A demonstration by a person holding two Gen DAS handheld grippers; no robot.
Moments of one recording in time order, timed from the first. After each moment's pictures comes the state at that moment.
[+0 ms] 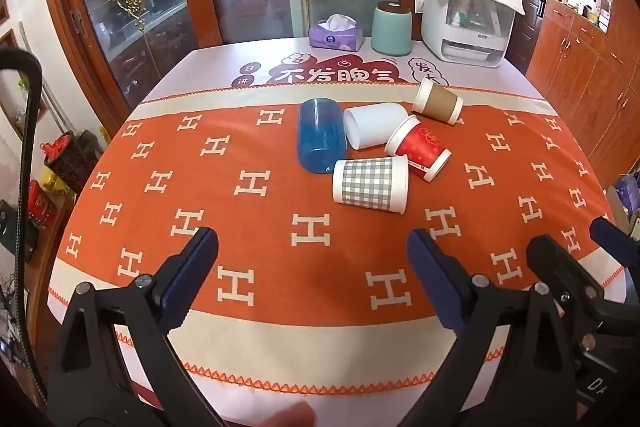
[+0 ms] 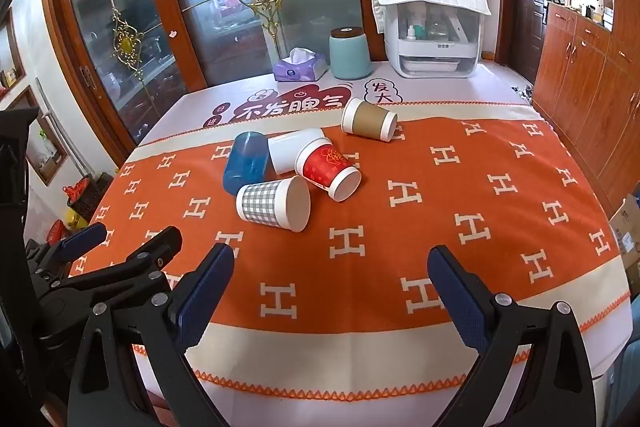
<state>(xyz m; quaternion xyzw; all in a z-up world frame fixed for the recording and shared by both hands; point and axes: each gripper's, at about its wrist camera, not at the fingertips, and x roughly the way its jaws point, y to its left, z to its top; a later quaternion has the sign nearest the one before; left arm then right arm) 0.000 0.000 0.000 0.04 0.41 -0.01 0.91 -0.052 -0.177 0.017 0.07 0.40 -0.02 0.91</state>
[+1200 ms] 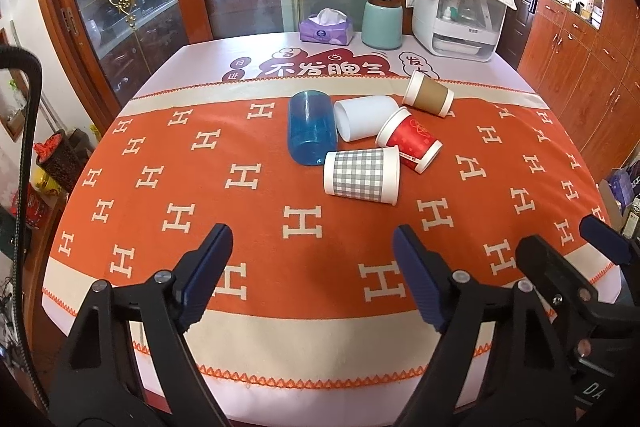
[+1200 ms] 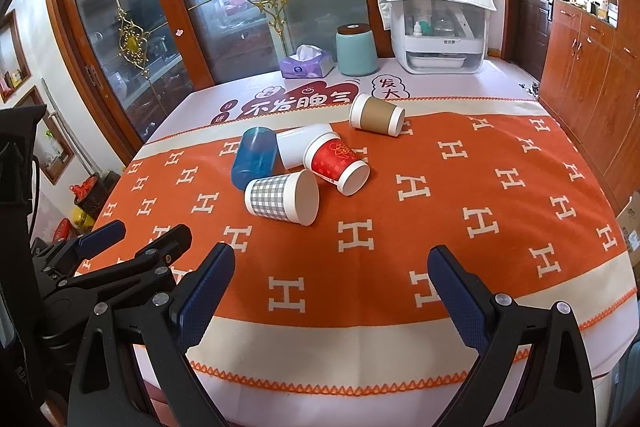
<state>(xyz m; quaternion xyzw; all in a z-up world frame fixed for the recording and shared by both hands) -0.001 -0.004 -0.001 0.03 0.42 -0.02 0.91 -0.057 -0.173 0.013 0.07 0.41 -0.01 0.91</state>
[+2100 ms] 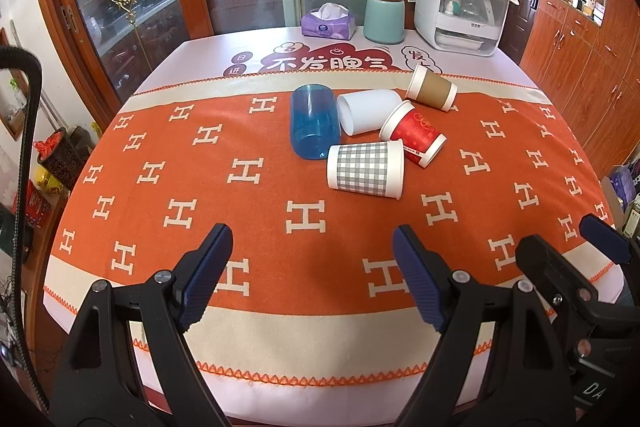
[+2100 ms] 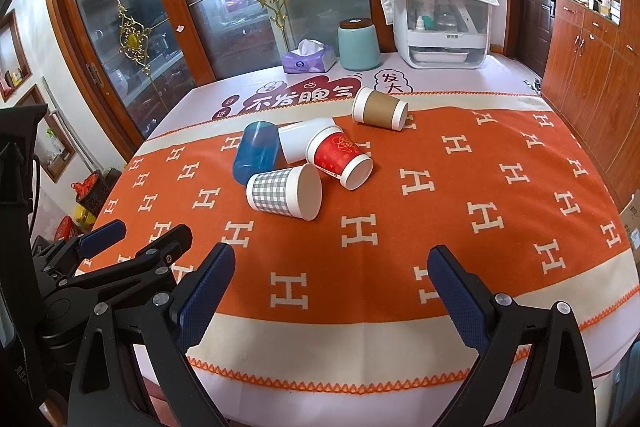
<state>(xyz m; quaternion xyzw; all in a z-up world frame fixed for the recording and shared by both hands) -0.001 0.000 -0.007 0.03 0.43 -0.02 0.90 -0.057 -0.166 0.009 0.07 0.41 -0.01 0.91</state>
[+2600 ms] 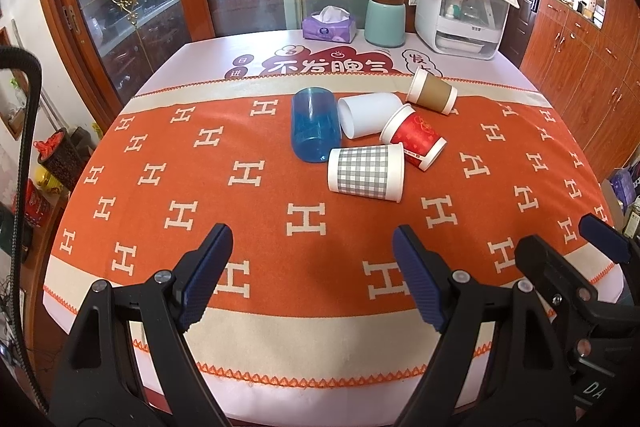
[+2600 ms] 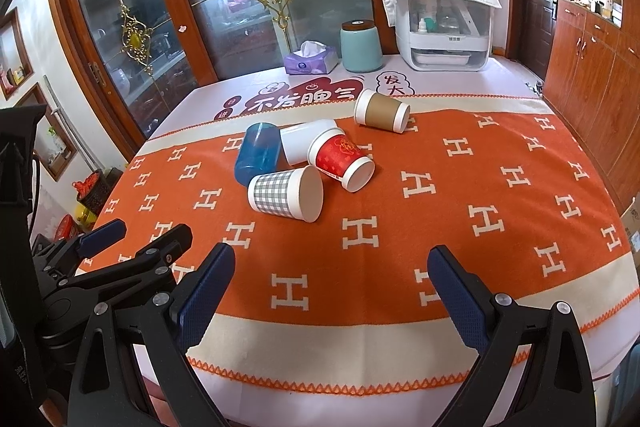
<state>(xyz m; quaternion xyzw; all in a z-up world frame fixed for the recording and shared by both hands) -0.002 0.000 -0.005 0.03 0.42 -0.02 0.91 -0.055 -0.164 0.007 0.07 0.41 0.00 0.91</state>
